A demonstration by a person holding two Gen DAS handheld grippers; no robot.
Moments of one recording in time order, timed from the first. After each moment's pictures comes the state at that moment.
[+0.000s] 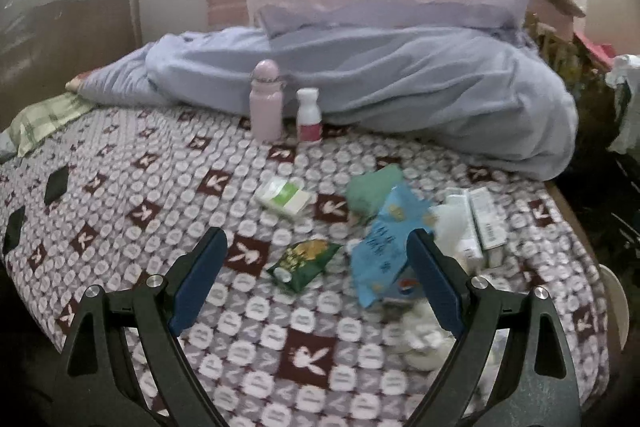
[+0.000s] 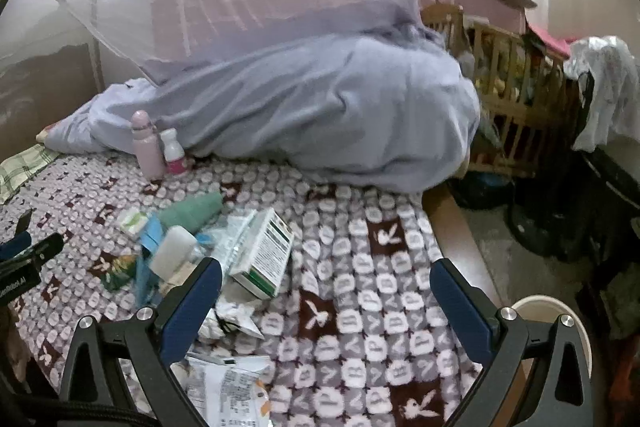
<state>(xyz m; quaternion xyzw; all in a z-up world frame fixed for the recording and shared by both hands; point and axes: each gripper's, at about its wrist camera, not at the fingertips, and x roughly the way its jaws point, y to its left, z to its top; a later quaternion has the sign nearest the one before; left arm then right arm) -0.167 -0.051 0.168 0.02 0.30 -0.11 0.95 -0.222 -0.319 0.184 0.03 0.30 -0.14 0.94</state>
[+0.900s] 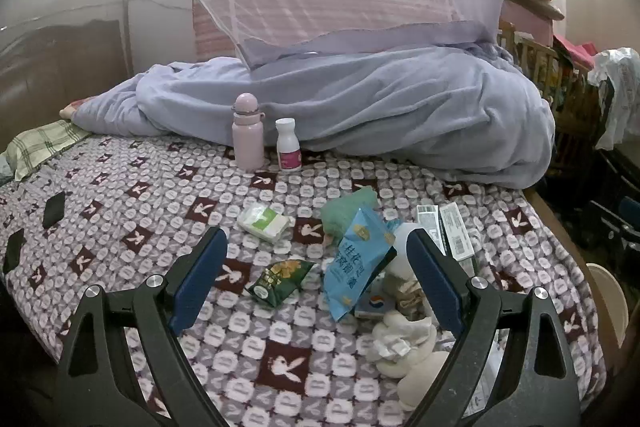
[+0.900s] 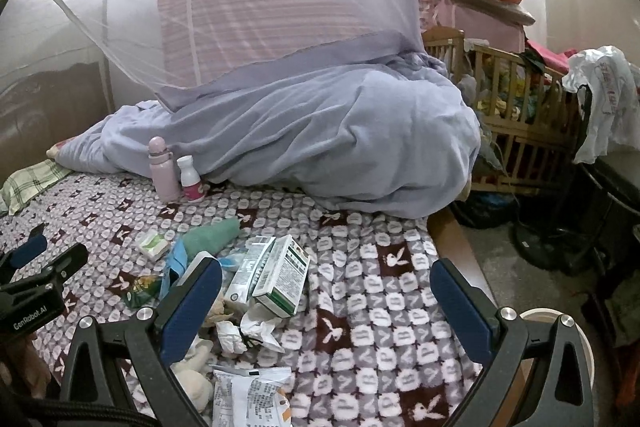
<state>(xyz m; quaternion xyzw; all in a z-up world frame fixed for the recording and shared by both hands) -0.182 -0.080 0.180 0.03 0.27 -0.12 0.96 -0.230 -0.309 0.200 0.03 0.27 -0.13 0.95</state>
